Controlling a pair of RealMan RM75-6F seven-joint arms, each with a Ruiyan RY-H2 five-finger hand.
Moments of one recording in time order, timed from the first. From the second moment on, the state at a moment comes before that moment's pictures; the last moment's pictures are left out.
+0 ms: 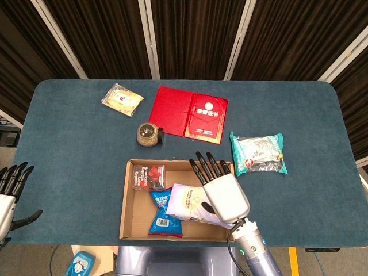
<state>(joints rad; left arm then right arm) -0.03 -0.99 0.02 -1.82 1.64 1.58 0.12 0.56 -1.47 0.14 -2.36 -1.21 1.45 -1.40</state>
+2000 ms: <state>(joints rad) -0.04 -1.03 -0.01 -1.77 1.57 1.54 0.15 0.85 -1.40 0.11 -1.18 -0.63 0.59 -0.63</state>
